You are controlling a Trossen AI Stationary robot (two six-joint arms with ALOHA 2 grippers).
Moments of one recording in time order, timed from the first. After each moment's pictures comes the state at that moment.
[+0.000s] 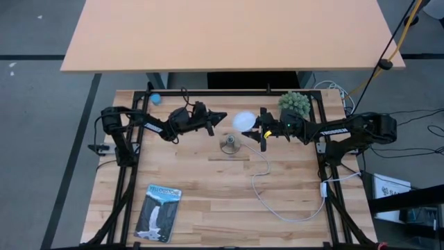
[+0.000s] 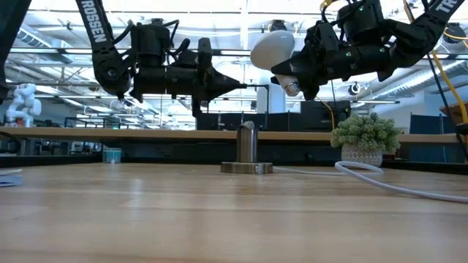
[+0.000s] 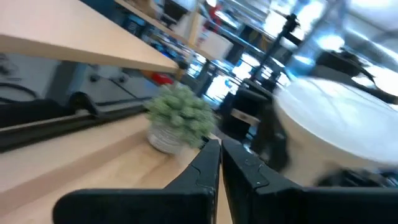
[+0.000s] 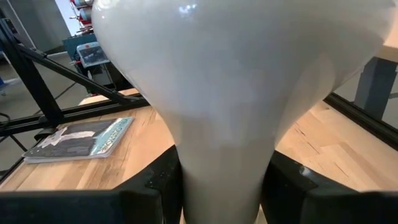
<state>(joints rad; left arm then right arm) 0.36 1.77 0.61 1.27 0.10 -0.54 -0.30 1.33 0.41 0.73 -0.24 0.16</state>
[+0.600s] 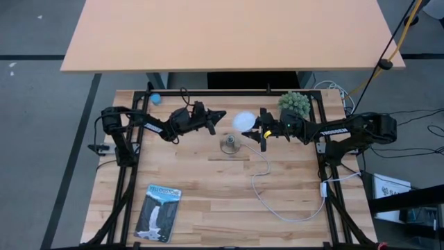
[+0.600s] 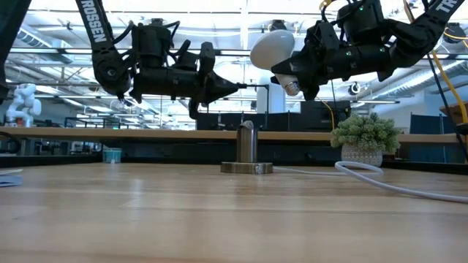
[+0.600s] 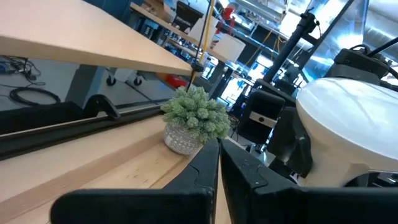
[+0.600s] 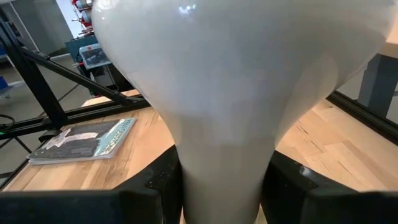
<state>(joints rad) 0.35 1.77 0.61 1.25 0.04 -0.51 -0.30 1.33 0.41 0.73 -0.24 0.17</state>
